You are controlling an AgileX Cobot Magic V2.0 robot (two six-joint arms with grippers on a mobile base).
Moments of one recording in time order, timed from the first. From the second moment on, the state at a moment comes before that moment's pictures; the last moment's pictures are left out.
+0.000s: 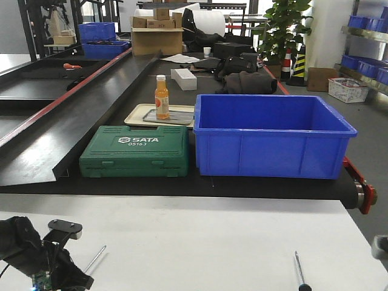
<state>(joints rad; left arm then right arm) -0.05 2.15 -1.34 -0.46 0.57 0.62 0.02 1.28 -0.72 -0.03 0.53 0.09</state>
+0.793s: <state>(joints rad) -0.05 2.15 -1.34 -0.52 0.63 0.62 0.07 2.02 -1.30 0.15 0.62 -0.08</state>
